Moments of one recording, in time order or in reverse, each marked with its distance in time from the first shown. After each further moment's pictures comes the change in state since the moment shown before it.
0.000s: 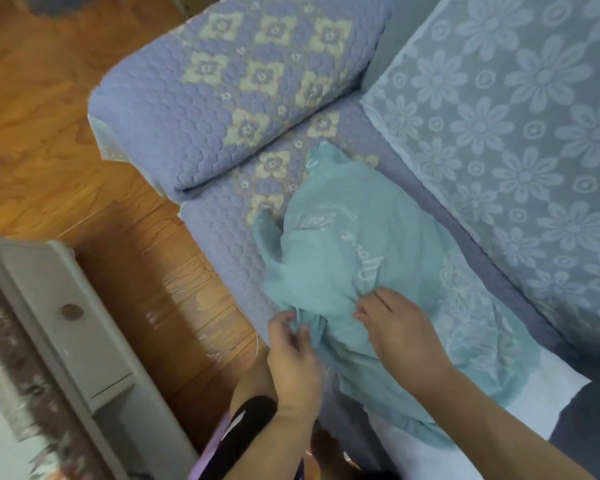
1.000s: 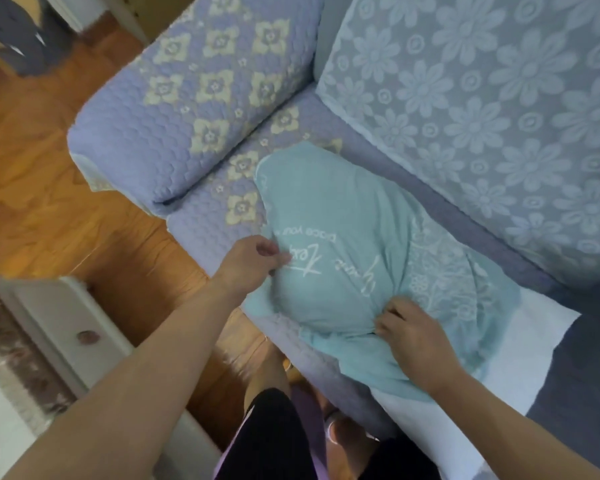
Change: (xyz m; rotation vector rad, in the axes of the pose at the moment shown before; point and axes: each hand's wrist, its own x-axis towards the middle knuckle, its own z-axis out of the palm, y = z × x) left_hand 0.095 0.094 -0.008 0.483 -0.502 0.034; right_hand -0.122 0.054 0.029 0.144 -0.091 0.256
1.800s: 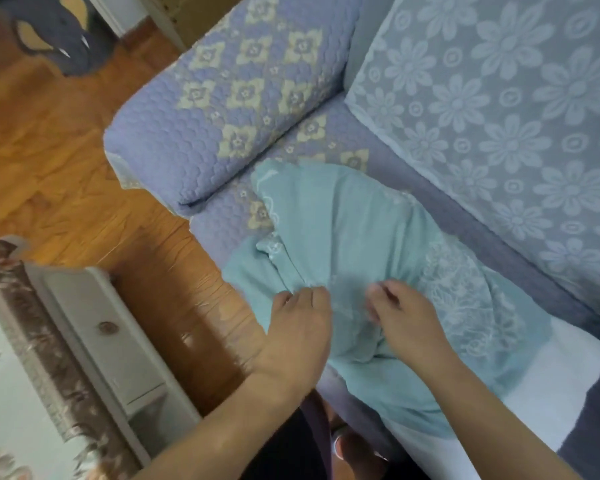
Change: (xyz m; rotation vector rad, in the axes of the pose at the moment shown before) left_hand -0.086 -0.005 0.055 0.994 0.182 0.558; right_hand 0.074 -0.073 -0.040 0.630 -0.082 0.498
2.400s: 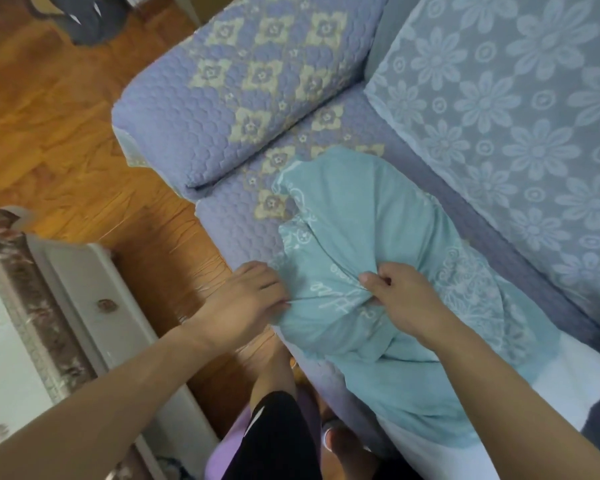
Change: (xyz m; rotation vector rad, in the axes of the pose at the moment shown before) left_hand 0.001 -0.116 -0.001 -0.180 0.047 0.342; right_hand 0.047 -0.011 -0.003 -0.172 -0.210 0.060
